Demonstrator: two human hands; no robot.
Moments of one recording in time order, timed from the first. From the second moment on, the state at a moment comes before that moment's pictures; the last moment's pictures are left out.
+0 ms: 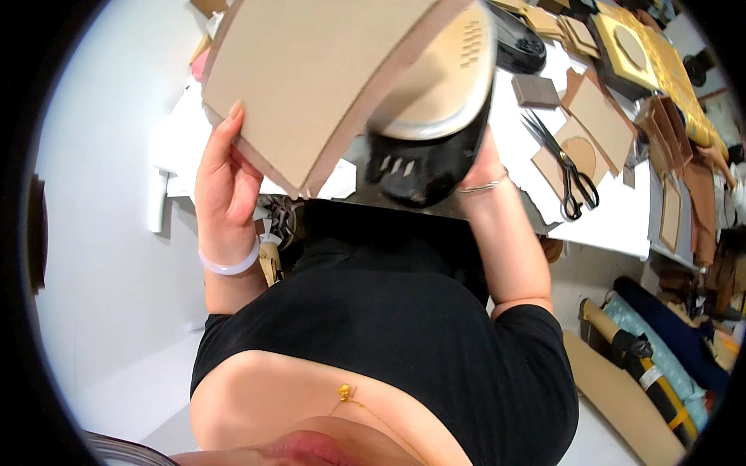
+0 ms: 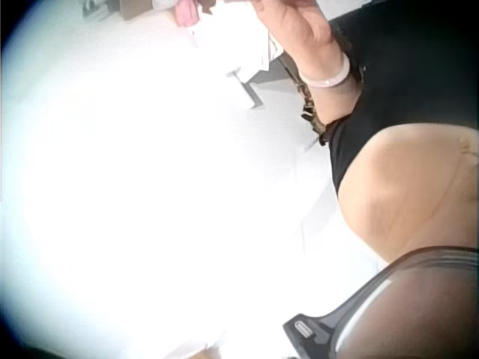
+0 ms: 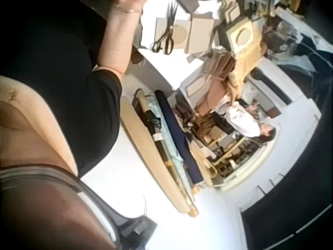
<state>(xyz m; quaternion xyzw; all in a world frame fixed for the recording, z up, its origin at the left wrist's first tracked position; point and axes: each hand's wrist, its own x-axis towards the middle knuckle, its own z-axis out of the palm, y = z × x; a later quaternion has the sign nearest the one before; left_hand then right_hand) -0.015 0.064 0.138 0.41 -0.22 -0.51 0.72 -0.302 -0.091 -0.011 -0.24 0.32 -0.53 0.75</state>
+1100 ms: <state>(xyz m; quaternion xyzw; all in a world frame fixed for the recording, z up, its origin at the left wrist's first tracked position) -0.061 0.011 0.115 0.47 -0.32 -0.46 0.68 -0.285 -0.064 -0.052 -0.22 0.32 -0.53 0.75</state>
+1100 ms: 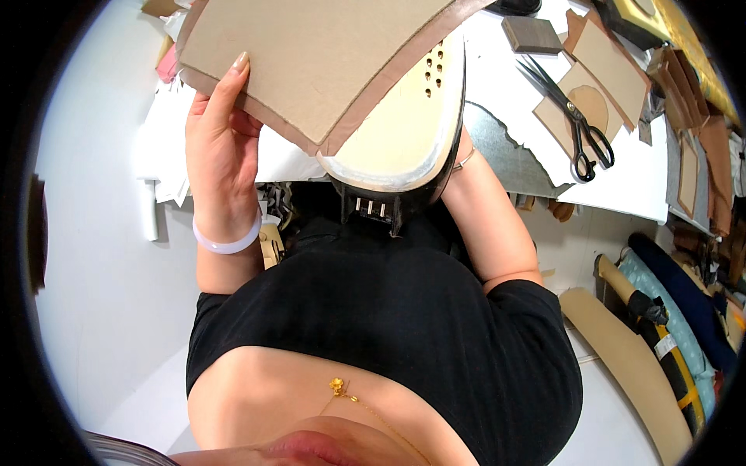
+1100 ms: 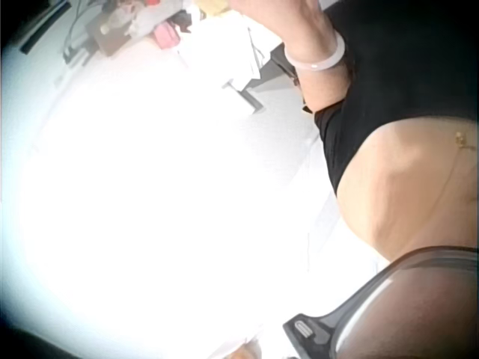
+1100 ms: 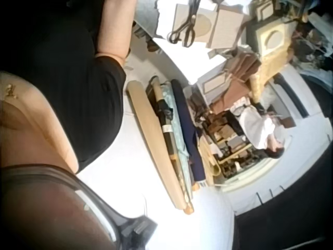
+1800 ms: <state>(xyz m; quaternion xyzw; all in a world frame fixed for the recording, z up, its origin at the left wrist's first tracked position) -0.061 0.019 0.115 0.46 -0.33 -0.46 0.69 -0.289 -0.054 -0.054 -0.23 0.33 -0.53 0.75</state>
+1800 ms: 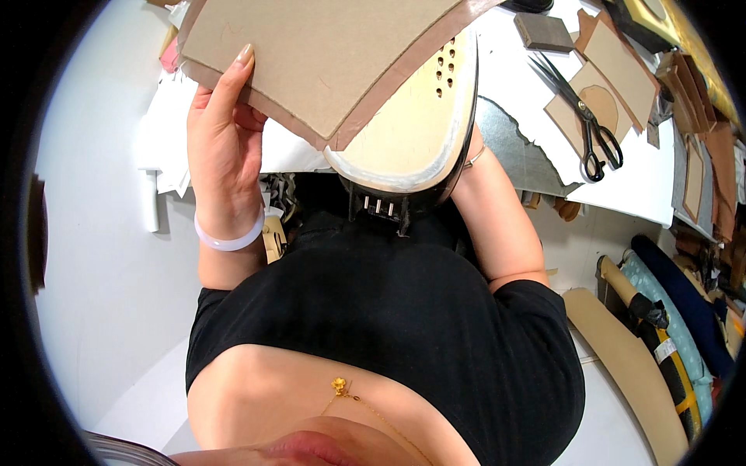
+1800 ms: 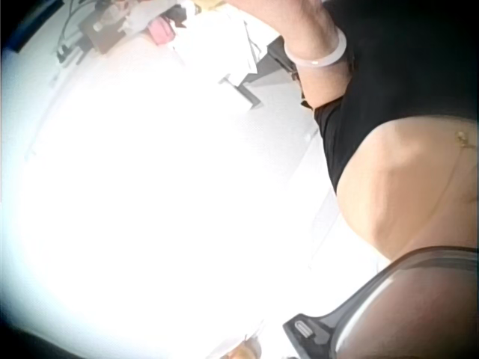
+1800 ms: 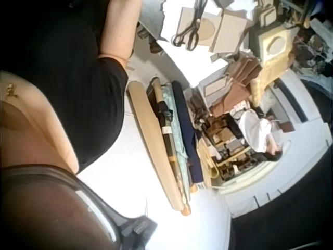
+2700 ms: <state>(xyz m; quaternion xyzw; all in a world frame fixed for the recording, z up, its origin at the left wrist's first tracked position) -0.056 0.019 0.111 0.45 -0.32 -0.48 0.67 -0.293 -0.057 -0.054 -0.23 0.33 -0.54 0.74</state>
